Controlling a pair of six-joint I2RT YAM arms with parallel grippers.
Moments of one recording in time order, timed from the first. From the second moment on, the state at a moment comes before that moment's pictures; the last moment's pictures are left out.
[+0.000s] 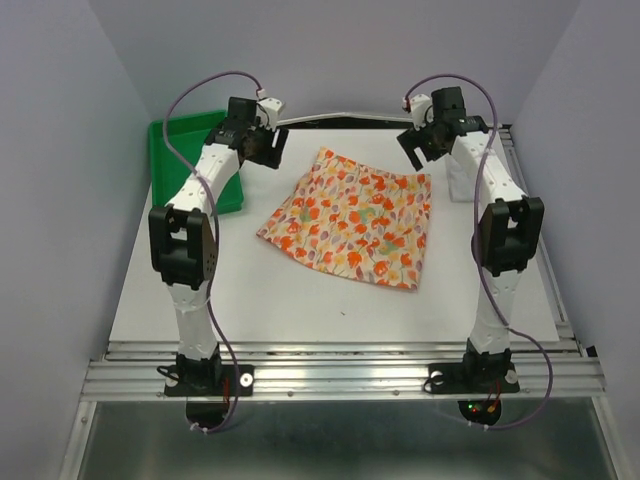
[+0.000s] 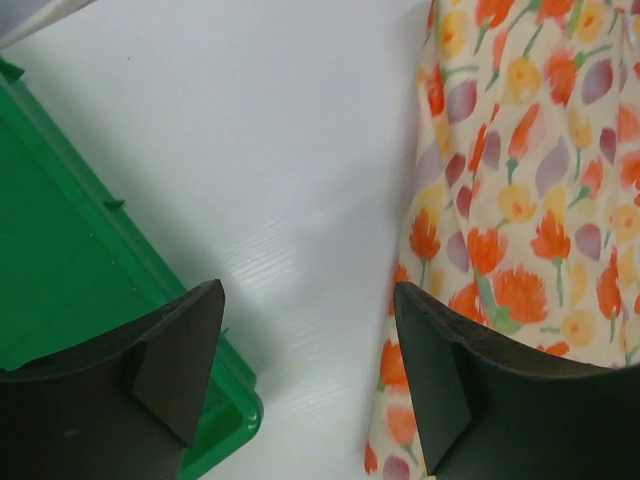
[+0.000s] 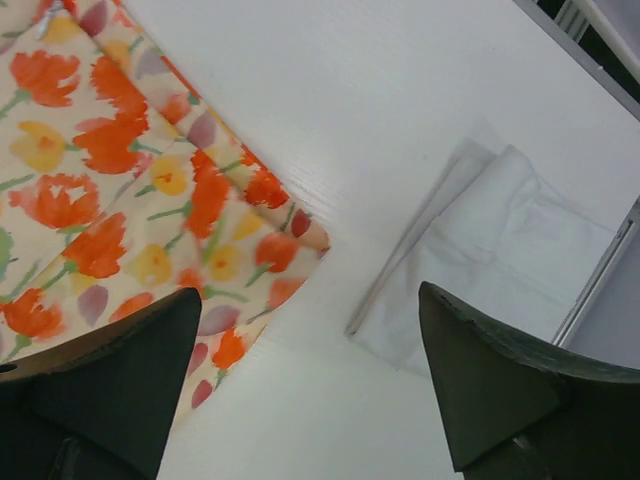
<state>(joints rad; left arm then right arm) -0.22 2.04 1.88 -0.56 0.13 0.18 0.14 2.14 2.08 -0.78 -0.03 -0.46</state>
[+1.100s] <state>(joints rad) -0.31 1.95 1.45 -0.57 0.26 0.17 0.17 1.92 1.33 -0.78 -0.26 -0.40</state>
